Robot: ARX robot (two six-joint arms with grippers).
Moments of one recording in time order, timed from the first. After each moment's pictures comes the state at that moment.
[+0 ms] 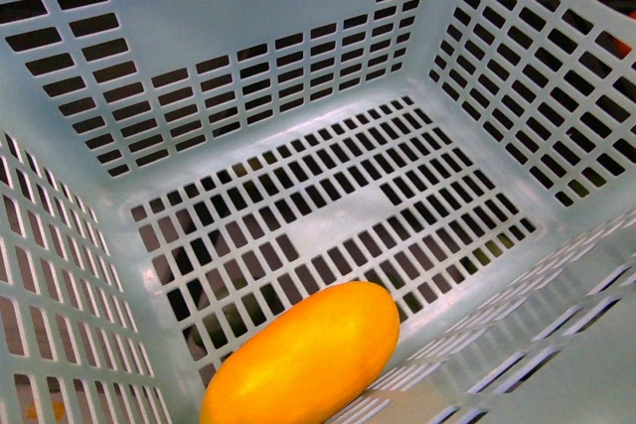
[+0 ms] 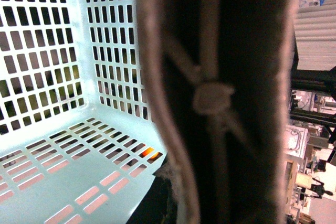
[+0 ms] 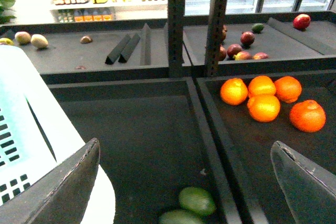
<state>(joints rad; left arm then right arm) -0.81 1.49 1.26 -0.35 -0.01 -1.29 0.12 0.75 0.15 0.59 0.11 0.00</state>
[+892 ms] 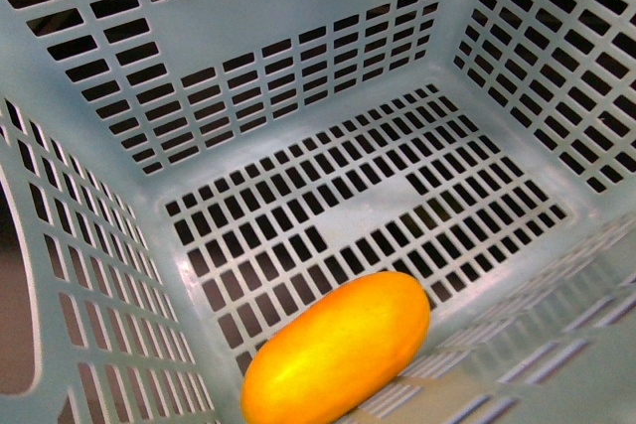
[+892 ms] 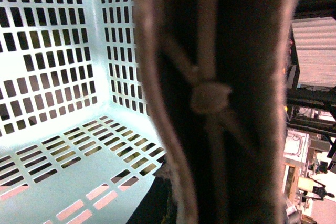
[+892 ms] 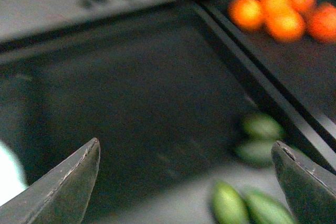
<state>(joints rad) -0.81 1.49 1.26 -0.35 0.00 -1.29 0.13 0.85 0.35 0.07 0.46 0.22</state>
